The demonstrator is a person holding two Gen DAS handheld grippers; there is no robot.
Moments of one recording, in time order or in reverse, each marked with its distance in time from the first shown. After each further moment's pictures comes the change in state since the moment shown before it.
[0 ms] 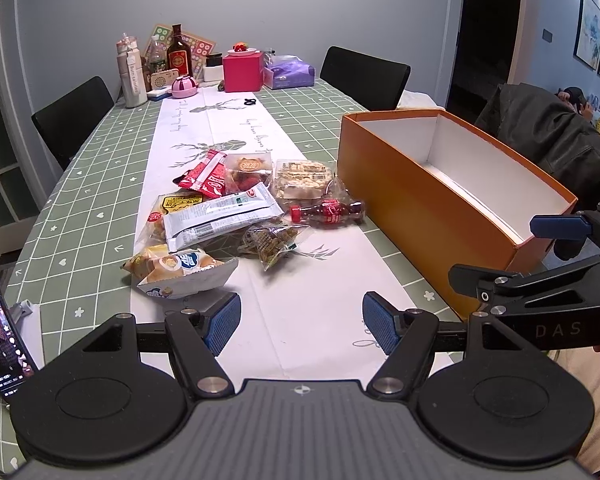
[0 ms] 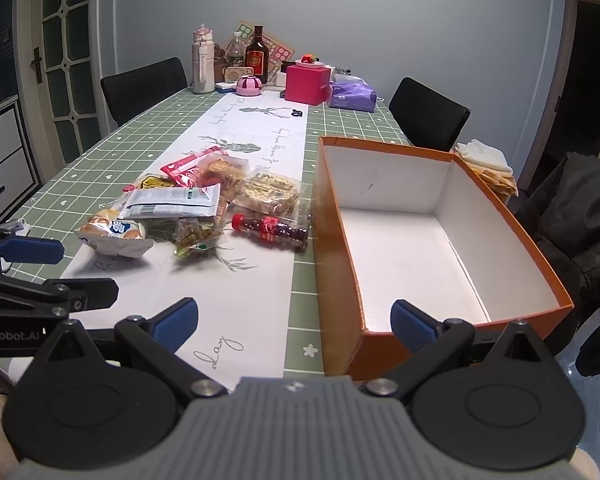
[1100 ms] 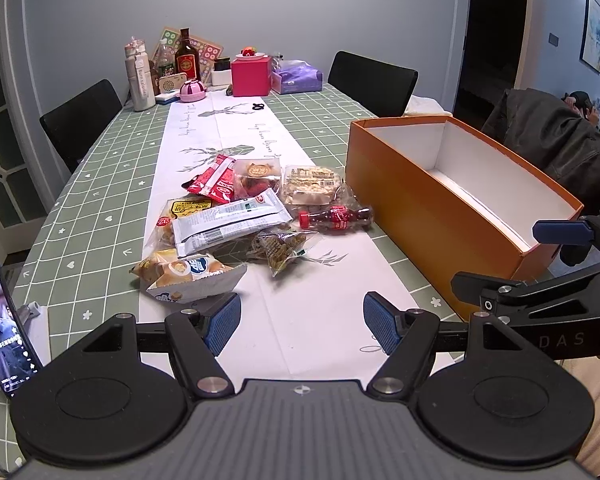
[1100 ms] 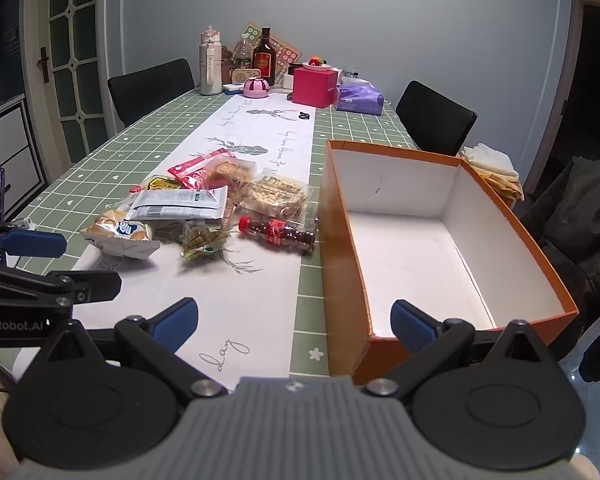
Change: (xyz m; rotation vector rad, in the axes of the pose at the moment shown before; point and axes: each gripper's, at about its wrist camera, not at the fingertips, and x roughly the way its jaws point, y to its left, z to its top) left arm -0.002 0.001 0.001 -0.007 -0.017 0.025; right arm -0.003 0.002 0.001 -0.011 -0.011 0.020
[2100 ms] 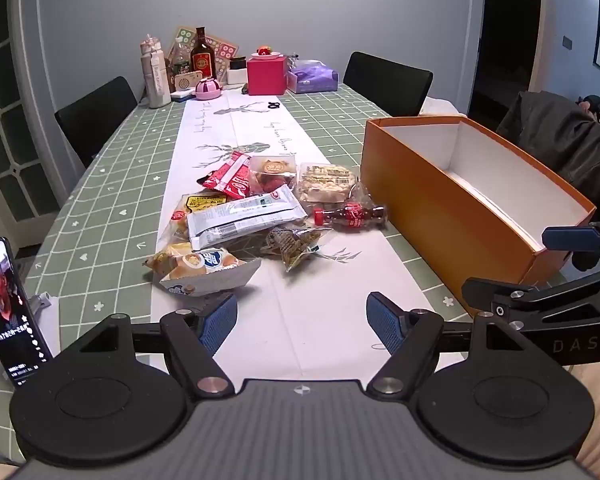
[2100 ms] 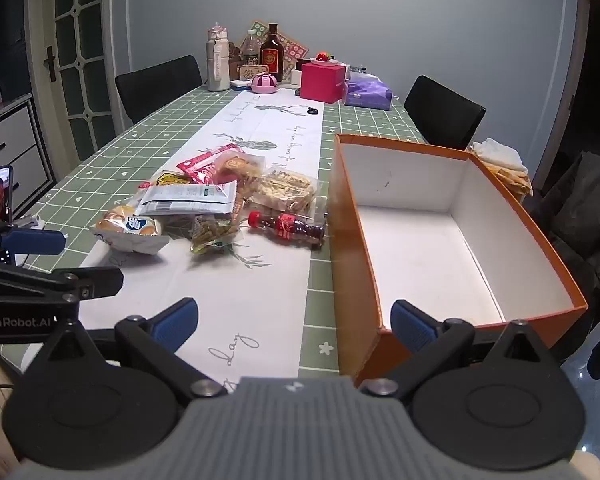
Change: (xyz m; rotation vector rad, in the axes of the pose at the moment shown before) left arm -0.004 0.004 -0.003 -0.023 -0.001 0.032; right arm 0.003 0.001 -0.002 -0.003 0.017 0.028
